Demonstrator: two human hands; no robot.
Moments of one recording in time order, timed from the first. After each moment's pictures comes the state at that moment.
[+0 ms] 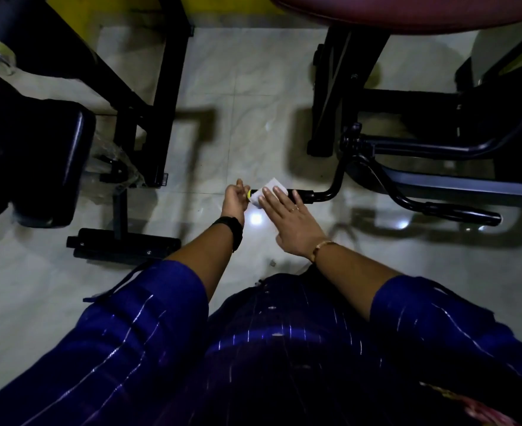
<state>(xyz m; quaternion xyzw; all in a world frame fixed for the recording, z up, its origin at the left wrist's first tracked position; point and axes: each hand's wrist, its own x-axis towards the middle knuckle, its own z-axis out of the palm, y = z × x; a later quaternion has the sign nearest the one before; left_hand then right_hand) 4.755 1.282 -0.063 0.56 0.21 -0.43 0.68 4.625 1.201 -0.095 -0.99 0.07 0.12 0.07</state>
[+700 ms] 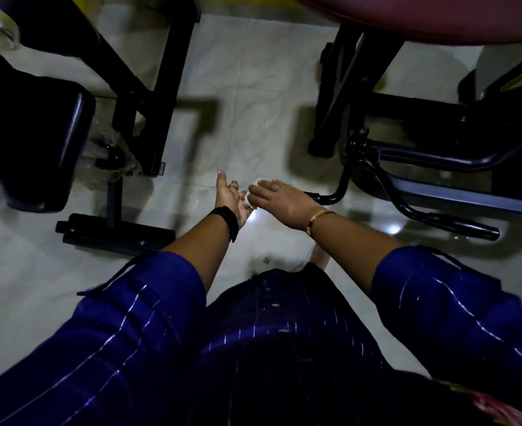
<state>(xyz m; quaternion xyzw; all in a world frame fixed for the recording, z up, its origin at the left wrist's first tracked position) 4.773 1.292 -0.065 0.50 0.24 -0.49 0.67 4.685 1.175 -0.083 -0.98 -0.11 0.12 0.06</state>
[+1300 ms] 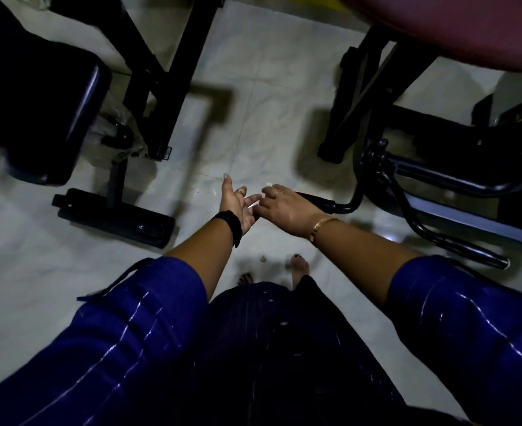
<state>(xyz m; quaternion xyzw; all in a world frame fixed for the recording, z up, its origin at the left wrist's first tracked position) 4.779 1.318 -0.080 0.46 0.28 -0.50 0.68 4.701 1.196 -0.086 -0.97 -0.21 0.10 0.03</state>
